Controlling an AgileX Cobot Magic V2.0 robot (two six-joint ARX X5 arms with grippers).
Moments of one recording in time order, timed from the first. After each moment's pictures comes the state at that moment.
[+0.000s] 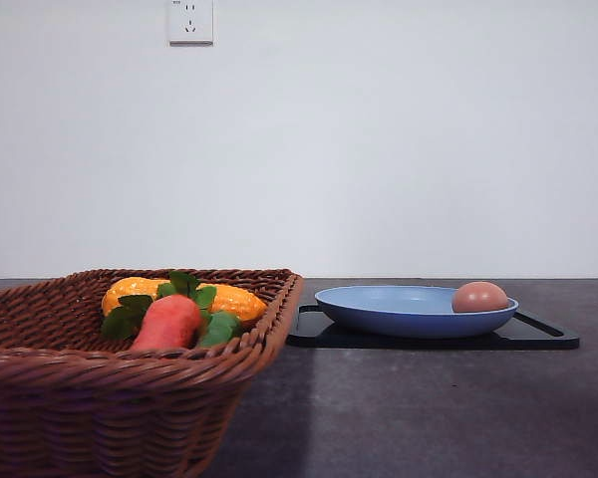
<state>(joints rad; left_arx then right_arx) 0.01 0.00 0.03 -0.18 -0.01 -0.10 0.11 0.00 0.02 -0.10 -0.28 0.00</state>
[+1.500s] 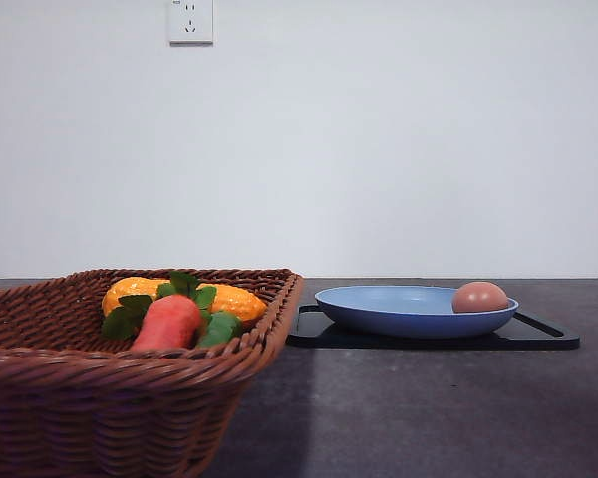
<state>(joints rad) 0.01 0.00 0.03 -0.18 -0.01 -0.10 0.11 0.00 0.02 -0.10 -0.28 0.00</state>
